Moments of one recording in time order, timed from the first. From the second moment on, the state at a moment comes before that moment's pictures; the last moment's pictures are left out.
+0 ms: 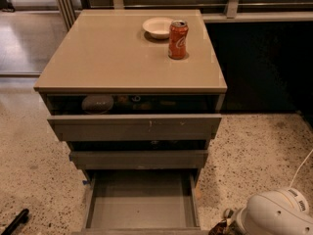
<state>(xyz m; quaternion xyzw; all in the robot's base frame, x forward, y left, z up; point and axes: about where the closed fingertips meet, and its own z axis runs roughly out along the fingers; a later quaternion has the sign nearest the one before) 0.318 -0.260 0.465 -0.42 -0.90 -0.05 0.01</state>
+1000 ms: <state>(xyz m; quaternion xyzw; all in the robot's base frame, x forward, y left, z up) 0.283 -0.225 0.456 -0.39 -0.92 -0.05 0.02</state>
